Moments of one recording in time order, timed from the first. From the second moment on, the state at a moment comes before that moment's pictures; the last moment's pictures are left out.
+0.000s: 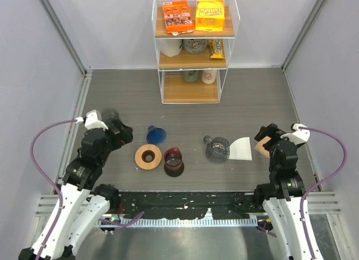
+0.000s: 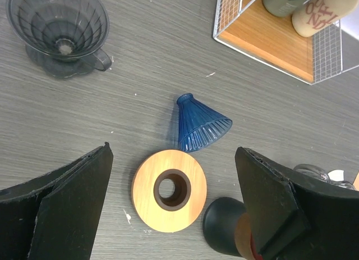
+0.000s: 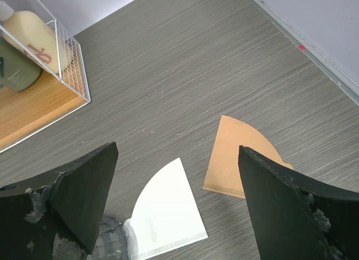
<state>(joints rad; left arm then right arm) -0.33 0.55 0.72 -0.60 -0.25 -0.60 0.08 0.30 0.44 -0.39 0.40 0.42</state>
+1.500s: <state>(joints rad) -0.33 1.06 0.54 -0.55 0.00 -0.60 0.08 0.30 0.44 -0.39 0.36 0.43</state>
